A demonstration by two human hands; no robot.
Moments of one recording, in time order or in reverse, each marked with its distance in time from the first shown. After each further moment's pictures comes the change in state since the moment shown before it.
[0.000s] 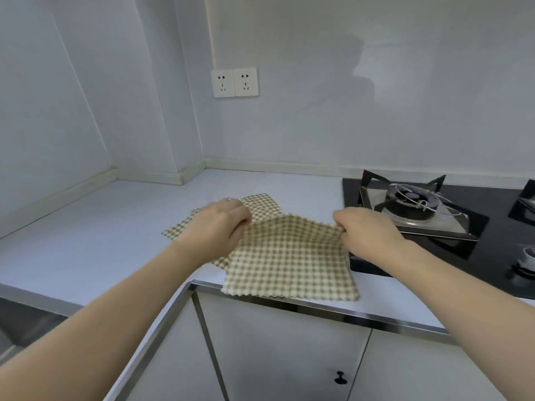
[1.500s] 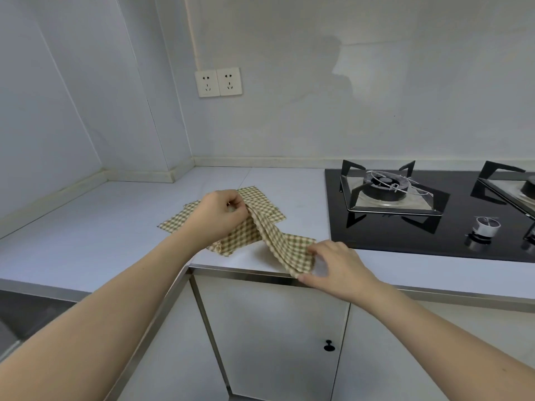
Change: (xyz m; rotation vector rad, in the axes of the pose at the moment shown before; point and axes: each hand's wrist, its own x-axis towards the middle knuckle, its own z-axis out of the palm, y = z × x) left_hand -0.002 0.061 -0.040 -0.495 -0.062 -0.491; right_hand -0.090 -0.037 0.060 0.392 -0.036 0.030
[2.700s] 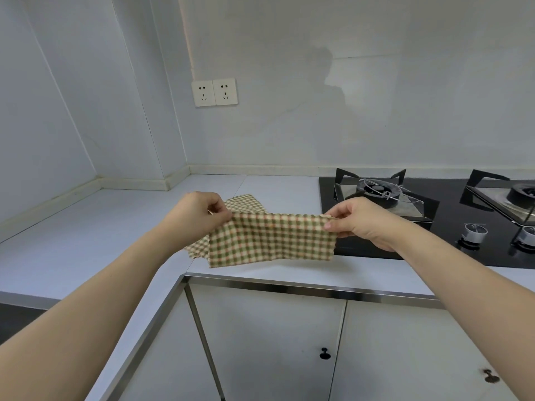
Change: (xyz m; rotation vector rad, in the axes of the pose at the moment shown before) left_hand -0.002 0.000 -0.032 0.069 -0.014 -0.043; right_hand 0.035 0.006 -0.107 0.775 -0.065 0.267
